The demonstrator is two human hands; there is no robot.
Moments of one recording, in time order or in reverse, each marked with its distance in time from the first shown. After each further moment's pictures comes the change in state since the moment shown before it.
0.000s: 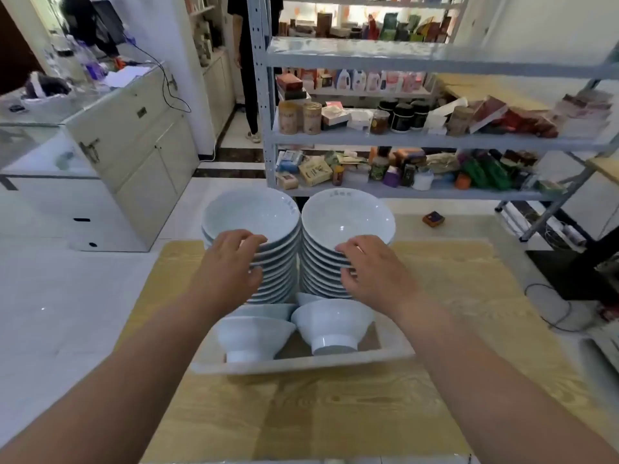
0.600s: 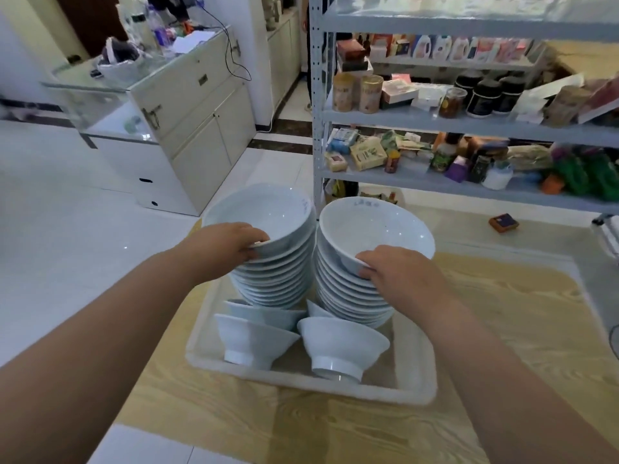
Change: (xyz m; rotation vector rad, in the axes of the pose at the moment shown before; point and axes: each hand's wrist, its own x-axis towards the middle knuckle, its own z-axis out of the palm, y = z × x) left_hand 0.070 -0.015 -0.009 0.118 -0.539 -0.209; right_hand 0.062 0.063 0.001 0.016 -0.271 -0.136
